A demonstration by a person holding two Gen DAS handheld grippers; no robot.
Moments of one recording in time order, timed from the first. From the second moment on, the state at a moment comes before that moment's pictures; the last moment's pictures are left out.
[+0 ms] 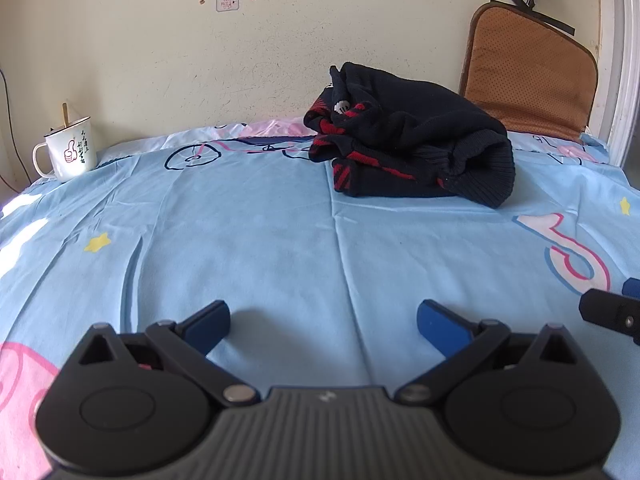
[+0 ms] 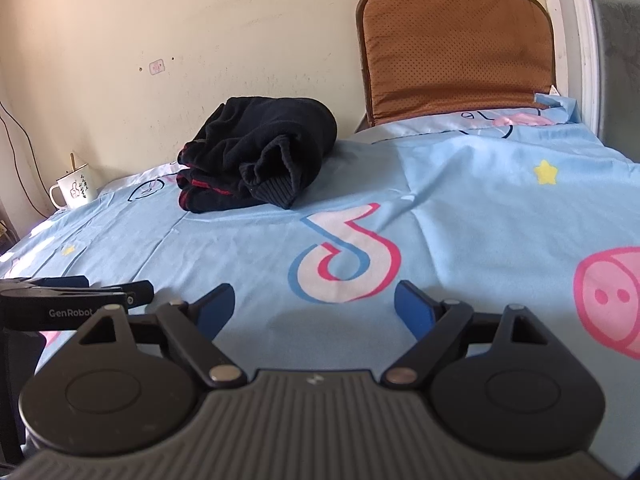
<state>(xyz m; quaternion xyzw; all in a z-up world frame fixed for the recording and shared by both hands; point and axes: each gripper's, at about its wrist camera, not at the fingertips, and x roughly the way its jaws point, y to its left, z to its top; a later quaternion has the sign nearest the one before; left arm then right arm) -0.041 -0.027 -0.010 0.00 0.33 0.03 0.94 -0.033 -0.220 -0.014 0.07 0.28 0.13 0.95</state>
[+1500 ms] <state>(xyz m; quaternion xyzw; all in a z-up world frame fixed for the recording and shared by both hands) -0.041 -0.027 -0.011 0.00 0.33 0.03 0.94 -0.034 -0.215 -0.014 0.07 0.28 0.12 0.95</state>
